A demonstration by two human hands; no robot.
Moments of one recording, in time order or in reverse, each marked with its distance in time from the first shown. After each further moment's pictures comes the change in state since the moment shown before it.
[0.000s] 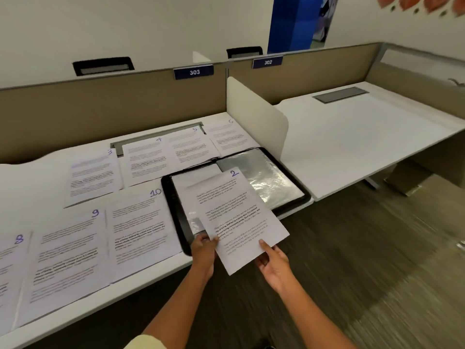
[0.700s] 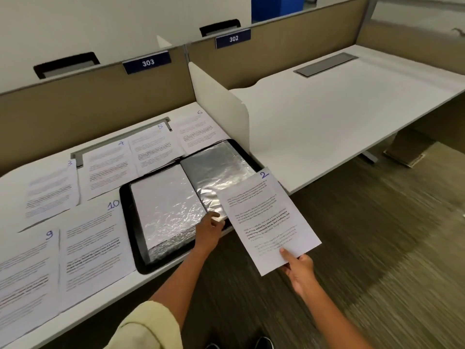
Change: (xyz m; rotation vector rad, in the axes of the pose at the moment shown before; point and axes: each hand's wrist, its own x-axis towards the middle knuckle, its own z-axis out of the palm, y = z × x) left_hand 0.039 -0.016 0.164 0.848 -0.074 0.335; right_hand 0.063 -0.128 -0.137 -0.204 0.195 -0.069
